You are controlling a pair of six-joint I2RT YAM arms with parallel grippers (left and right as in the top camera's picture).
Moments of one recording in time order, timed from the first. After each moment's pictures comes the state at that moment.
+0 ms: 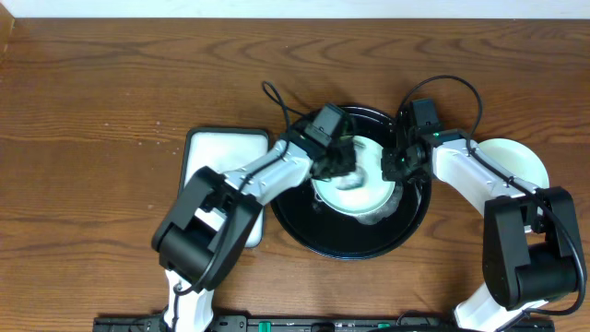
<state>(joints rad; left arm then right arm) -0.62 2.01 1.27 -0.36 0.26 -0.73 0.22 1.81 1.04 -0.55 -0.11 0.23</state>
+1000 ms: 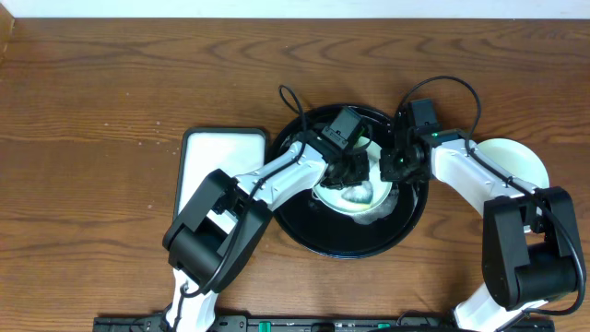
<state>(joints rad) -0.71 2.04 1.34 -0.48 0.33 -0.80 0.23 1.81 1.04 -0.56 -0.13 0.23</state>
